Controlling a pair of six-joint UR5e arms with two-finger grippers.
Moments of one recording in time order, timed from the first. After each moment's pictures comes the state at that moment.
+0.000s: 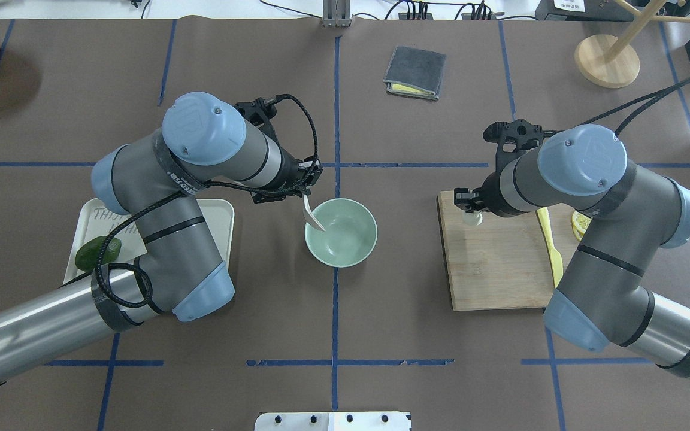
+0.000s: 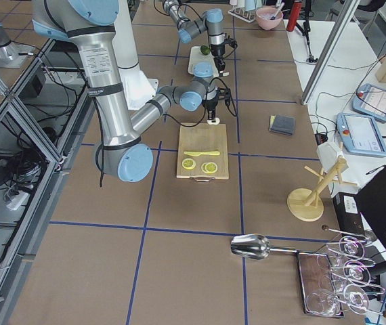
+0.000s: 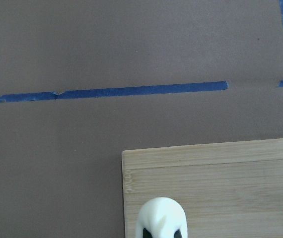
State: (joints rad) left arm -0.58 -2.27 -1.59 -1.94 -1.89 -1.63; right arm 0.64 -1.27 1.88 -1.32 1.85 1.19
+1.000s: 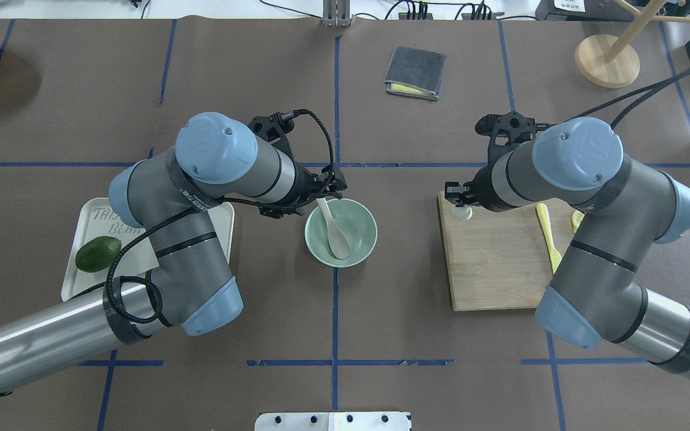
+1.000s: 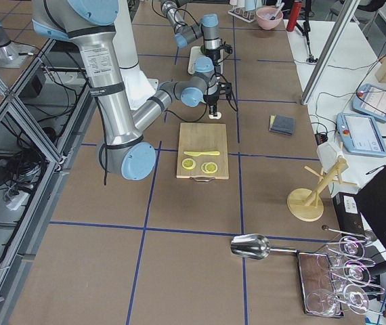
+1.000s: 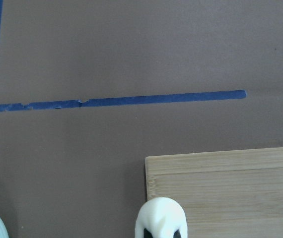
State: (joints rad) left arm -0.56 -2.26 -1.60 -1.99 -1.88 -1.58; right arm 0.64 -1.23 1.88 -1.32 1.84 1.21
